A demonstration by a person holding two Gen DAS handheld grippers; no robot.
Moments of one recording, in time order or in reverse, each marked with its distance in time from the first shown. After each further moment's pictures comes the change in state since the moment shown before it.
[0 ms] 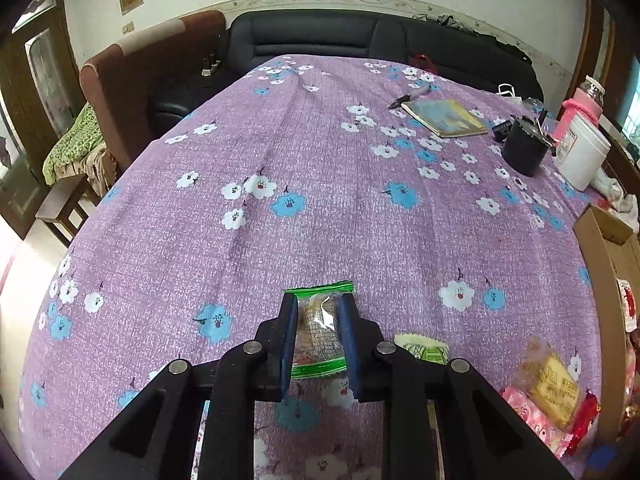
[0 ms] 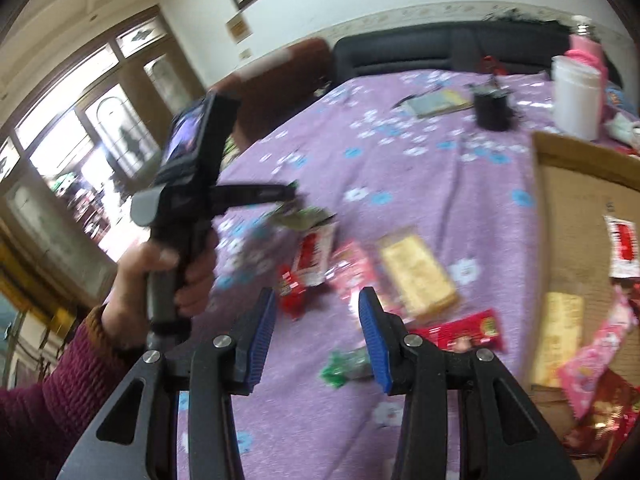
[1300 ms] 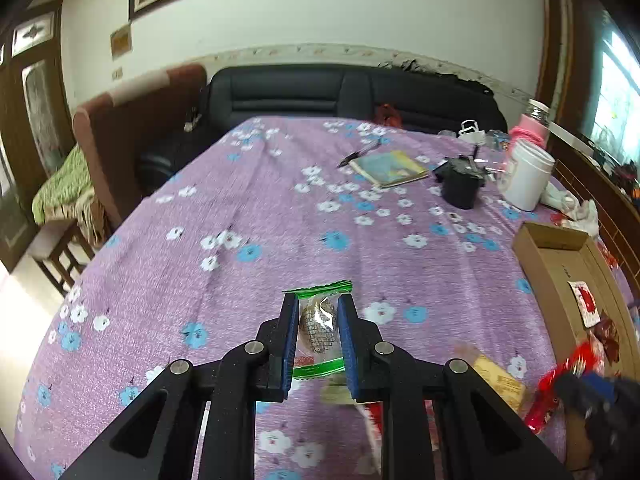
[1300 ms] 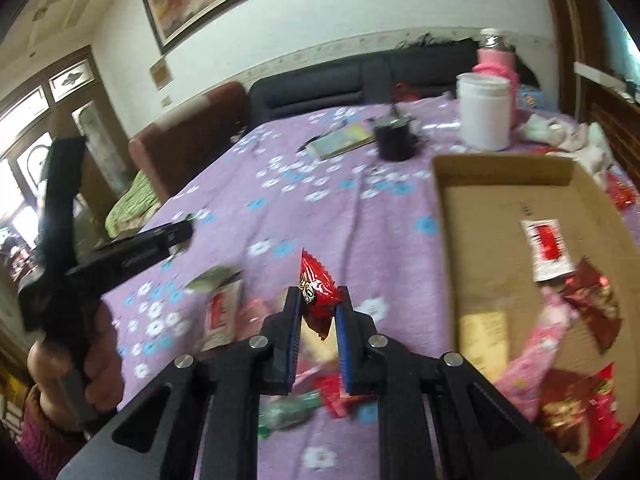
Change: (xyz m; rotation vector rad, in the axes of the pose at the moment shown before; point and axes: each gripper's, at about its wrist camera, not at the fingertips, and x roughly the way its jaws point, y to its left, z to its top) left arm -0.064 -0.034 -0.018 0.060 -0.216 -0.066; right arm -0.019 -0.031 0.007 0.156 -0.185 -0.307
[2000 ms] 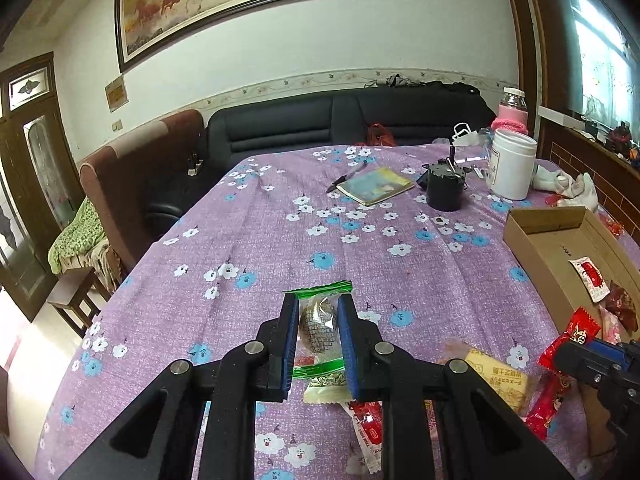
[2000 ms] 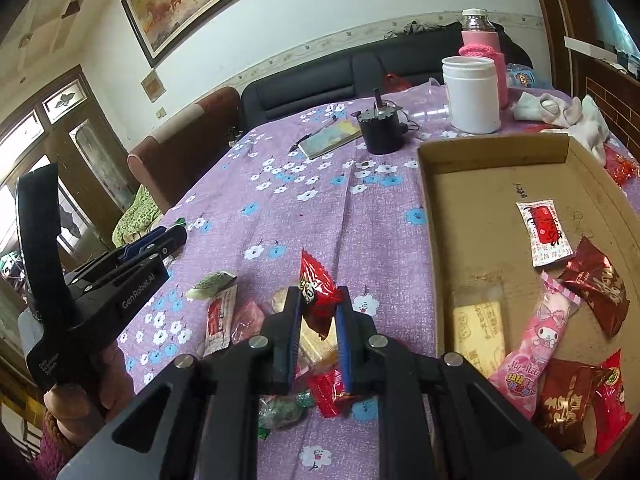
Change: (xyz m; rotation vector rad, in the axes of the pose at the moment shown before) left arm -0.017 -0.029 -0.009 0.125 -0.112 0.071; right arm 0.003 -0.013 0.001 0.075 0.018 0.034
